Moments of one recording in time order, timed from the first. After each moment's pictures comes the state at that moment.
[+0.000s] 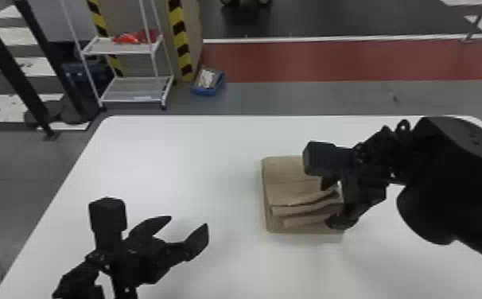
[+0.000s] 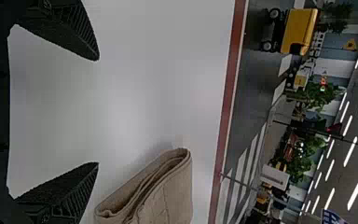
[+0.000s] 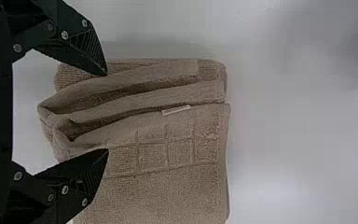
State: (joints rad) left arm 0.42 0.00 0.14 -2.14 0.06 0.68 -0.48; right arm -0.59 -0.59 0.90 -1.77 0.48 0.80 1.20
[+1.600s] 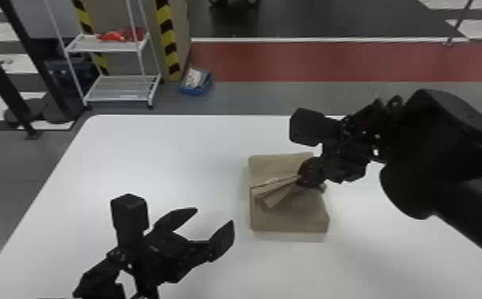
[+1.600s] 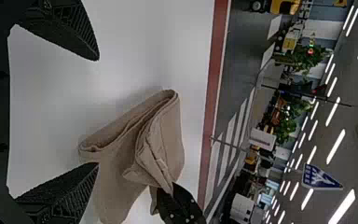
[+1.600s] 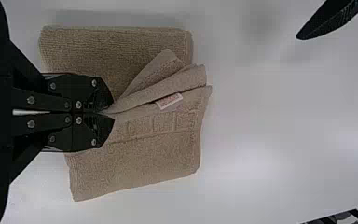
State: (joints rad) left arm 0.41 0.00 0.00 -2.10 0.07 0.57 -0.51; right arm -0.59 -0.54 0.80 -1.79 0.45 0.82 1.17
